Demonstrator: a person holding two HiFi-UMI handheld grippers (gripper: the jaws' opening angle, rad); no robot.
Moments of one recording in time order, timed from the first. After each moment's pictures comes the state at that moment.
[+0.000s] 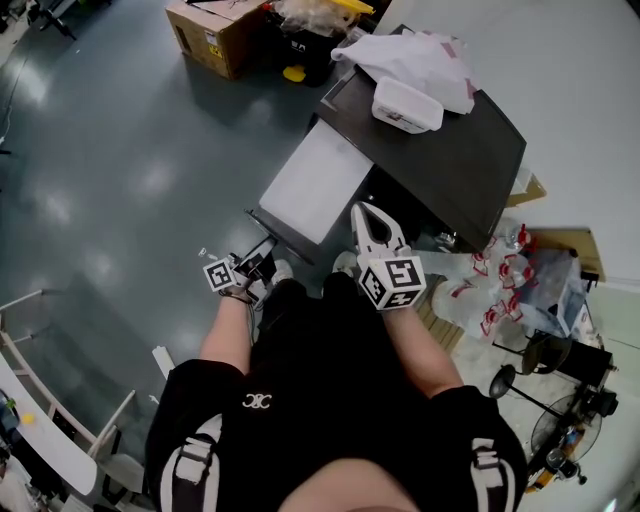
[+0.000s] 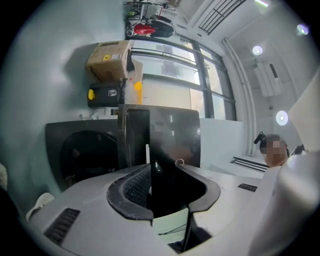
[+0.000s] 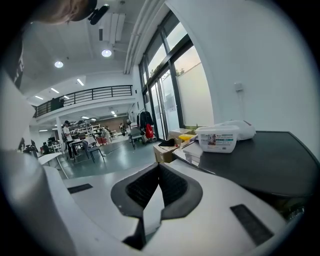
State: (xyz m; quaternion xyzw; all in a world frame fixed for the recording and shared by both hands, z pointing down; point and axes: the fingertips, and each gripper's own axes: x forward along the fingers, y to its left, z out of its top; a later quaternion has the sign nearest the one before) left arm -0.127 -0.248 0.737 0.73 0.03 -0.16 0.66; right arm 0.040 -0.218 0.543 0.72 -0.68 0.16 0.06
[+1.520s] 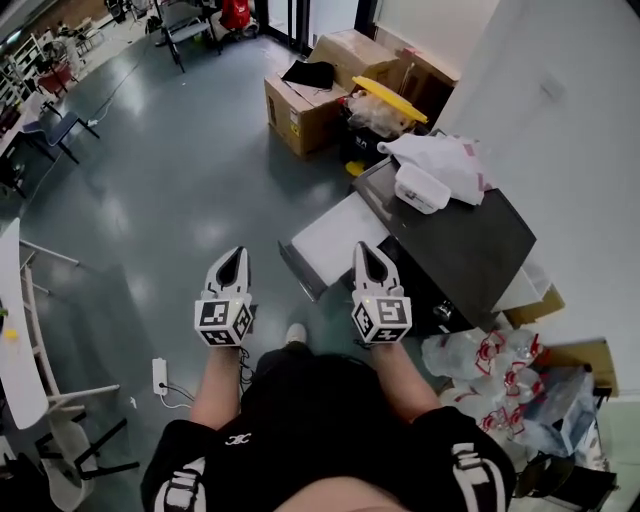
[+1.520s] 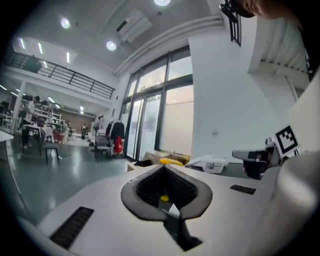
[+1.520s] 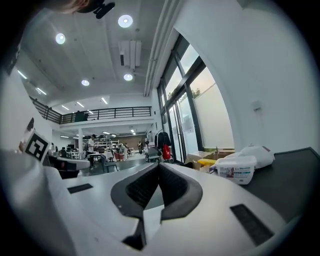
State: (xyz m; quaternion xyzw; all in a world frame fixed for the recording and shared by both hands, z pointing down) left arm -0.230 -0.228 0.469 0.87 -0.49 0.04 0.06; right arm 0.011 -0.182 0.451 0.65 -0.76 0.05 -0.01
